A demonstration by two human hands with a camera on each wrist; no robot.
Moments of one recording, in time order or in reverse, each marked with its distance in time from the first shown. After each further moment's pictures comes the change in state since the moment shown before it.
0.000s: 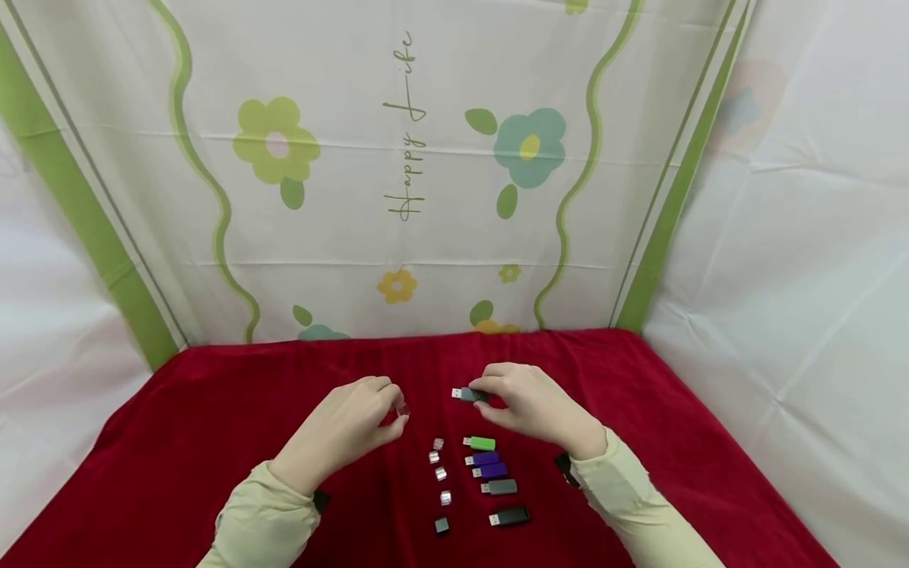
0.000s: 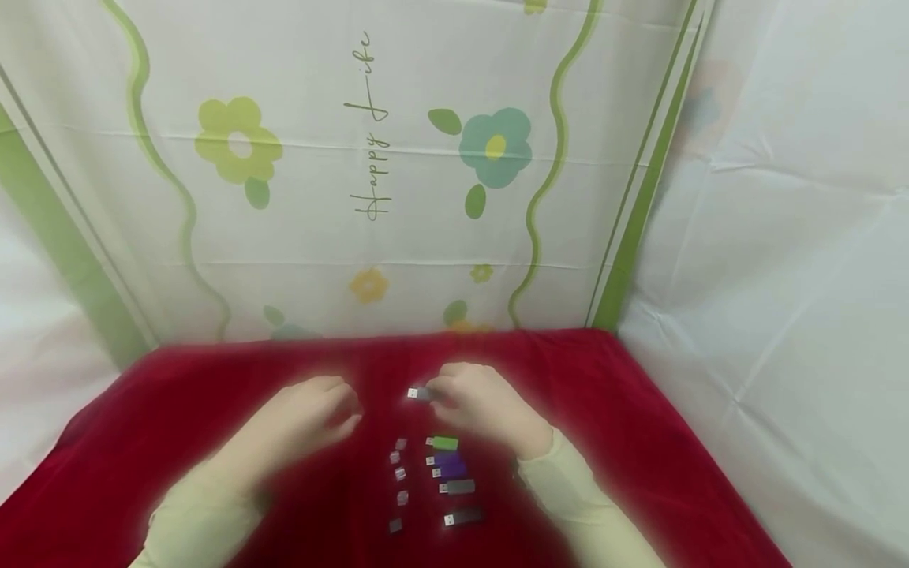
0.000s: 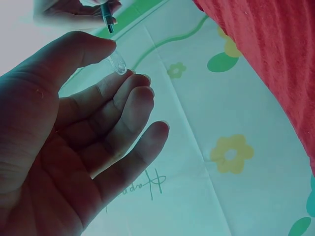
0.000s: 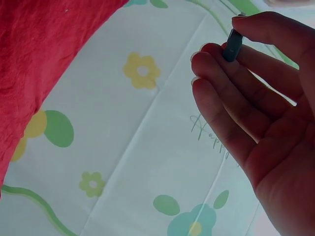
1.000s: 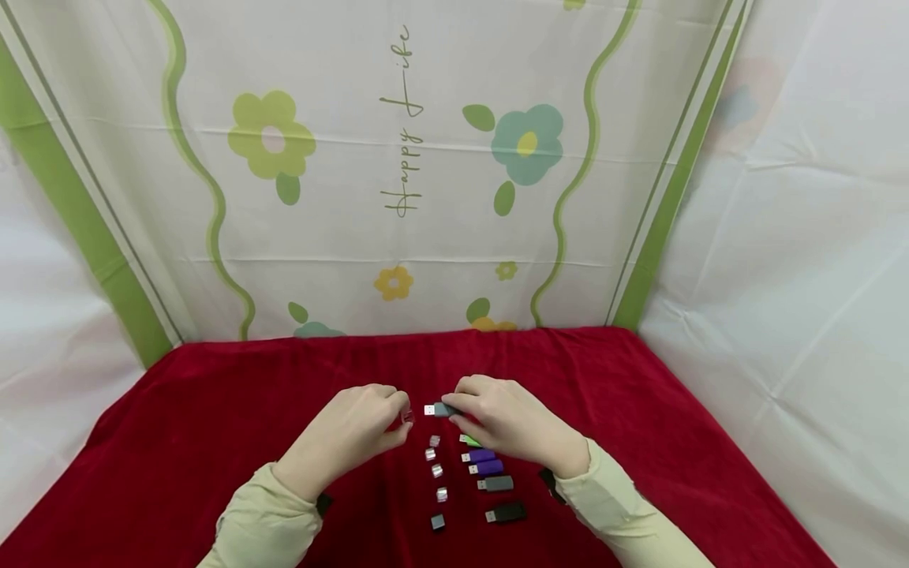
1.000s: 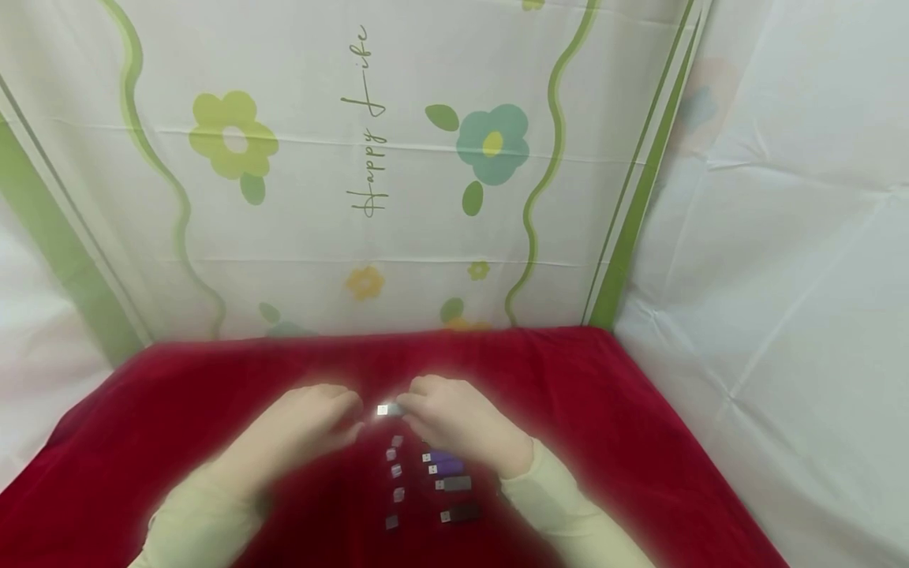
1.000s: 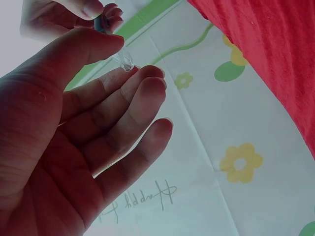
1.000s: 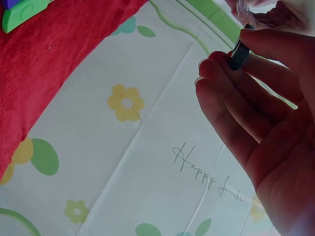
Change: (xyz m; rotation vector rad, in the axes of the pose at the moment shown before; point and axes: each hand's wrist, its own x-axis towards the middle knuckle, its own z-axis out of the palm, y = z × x) left_hand 0.005 0.012 0.000 0.025 0.016 0.067; right_hand 0.007 -0.027 0.010 -0.016 0.009 -0.098
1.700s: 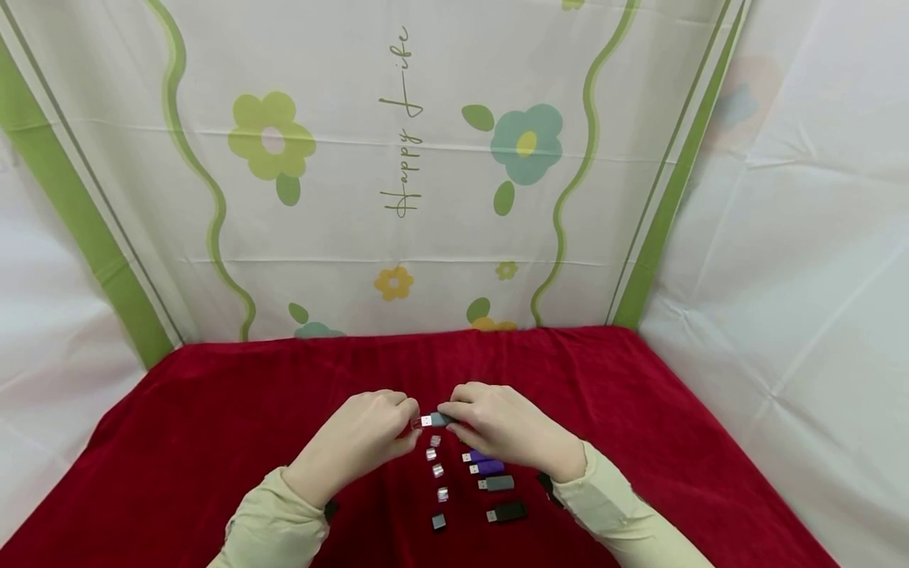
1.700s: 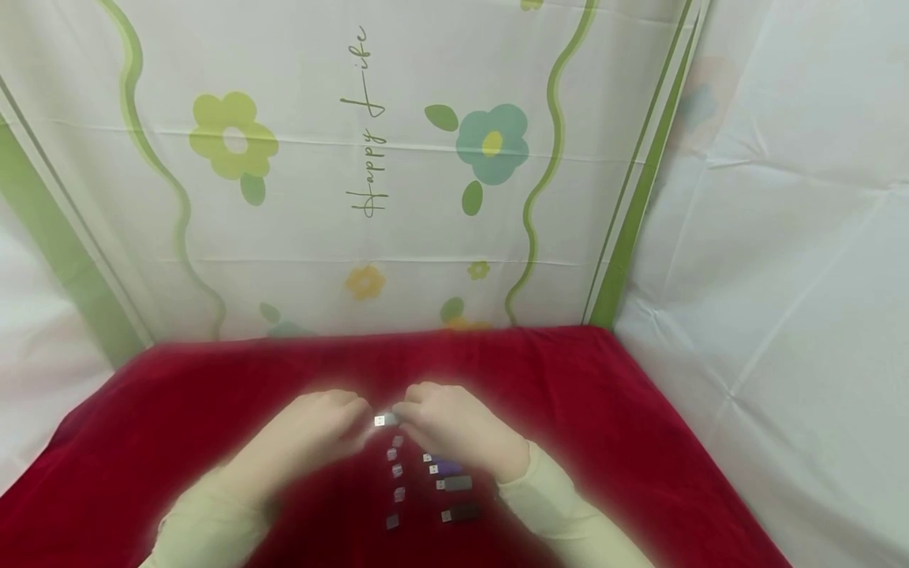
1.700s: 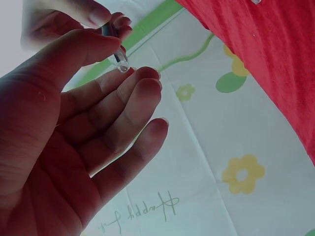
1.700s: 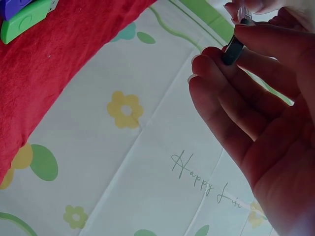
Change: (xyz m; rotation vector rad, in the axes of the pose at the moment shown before) left_hand 0.002 0.009 0.005 0.011 -0.023 0.025; right_hand 0.002 -0.007 0.002 -0.012 -0.044 -0.029
